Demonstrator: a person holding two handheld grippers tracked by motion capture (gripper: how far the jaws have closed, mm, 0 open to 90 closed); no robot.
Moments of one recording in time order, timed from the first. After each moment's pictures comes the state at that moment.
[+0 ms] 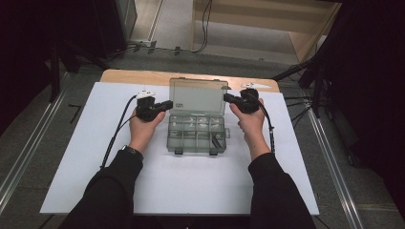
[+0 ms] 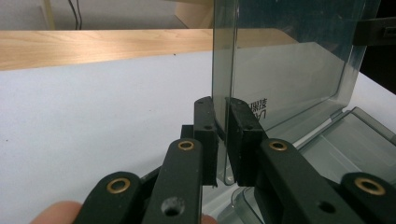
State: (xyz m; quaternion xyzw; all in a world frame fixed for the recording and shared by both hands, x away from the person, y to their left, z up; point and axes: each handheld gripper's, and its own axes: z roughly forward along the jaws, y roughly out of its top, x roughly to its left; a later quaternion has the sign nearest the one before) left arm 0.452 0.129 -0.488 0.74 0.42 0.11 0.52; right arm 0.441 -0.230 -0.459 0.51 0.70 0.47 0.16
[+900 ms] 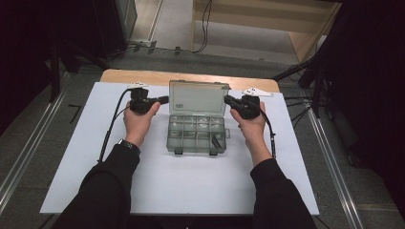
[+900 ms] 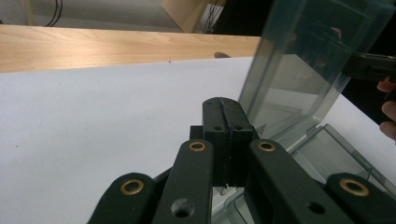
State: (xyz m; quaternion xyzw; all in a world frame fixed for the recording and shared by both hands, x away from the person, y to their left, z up) left arm 0.469 0.145 -0.469 0.73 0.44 0.05 0.52; right arm 0.421 -0.230 -0.465 0.47 0.70 0.50 0.21
